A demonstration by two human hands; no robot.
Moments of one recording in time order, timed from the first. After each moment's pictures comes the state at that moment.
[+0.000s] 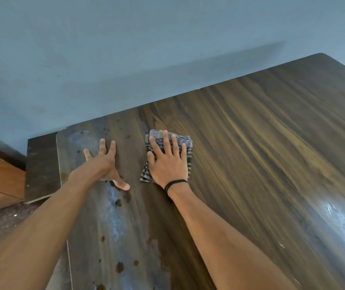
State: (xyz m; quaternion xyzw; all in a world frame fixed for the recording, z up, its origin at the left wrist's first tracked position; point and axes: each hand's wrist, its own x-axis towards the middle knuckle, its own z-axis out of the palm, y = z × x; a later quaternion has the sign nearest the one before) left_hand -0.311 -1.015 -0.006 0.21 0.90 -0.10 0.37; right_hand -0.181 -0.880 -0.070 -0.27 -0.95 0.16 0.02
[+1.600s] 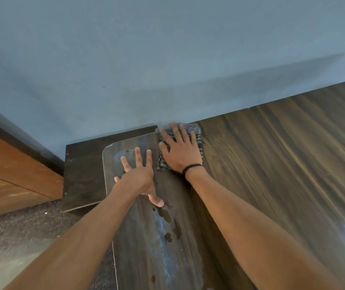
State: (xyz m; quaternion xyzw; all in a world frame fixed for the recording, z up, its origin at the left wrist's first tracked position) left_hand -0.376 -1.023 -0.026 0.23 0.88 -0.11 0.41; right_hand -0.342 -0.877 -0.068 -0.18 -0.97 0.15 0.00
